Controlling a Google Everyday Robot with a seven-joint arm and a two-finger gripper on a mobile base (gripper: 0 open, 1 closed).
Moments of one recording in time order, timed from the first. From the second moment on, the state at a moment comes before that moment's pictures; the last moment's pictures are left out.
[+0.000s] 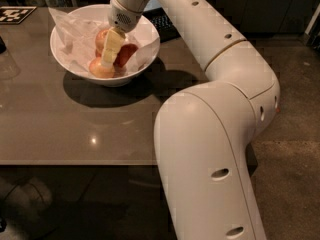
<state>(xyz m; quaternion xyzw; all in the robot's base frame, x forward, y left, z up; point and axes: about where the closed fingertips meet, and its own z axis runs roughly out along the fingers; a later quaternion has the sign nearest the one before) 0.723 0.129 0.903 -0.68 0.68 0.14 0.23</state>
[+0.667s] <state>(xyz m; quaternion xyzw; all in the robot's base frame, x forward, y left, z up) 0.723 0.129 0.902 -0.68 0.68 0.14 0.23</state>
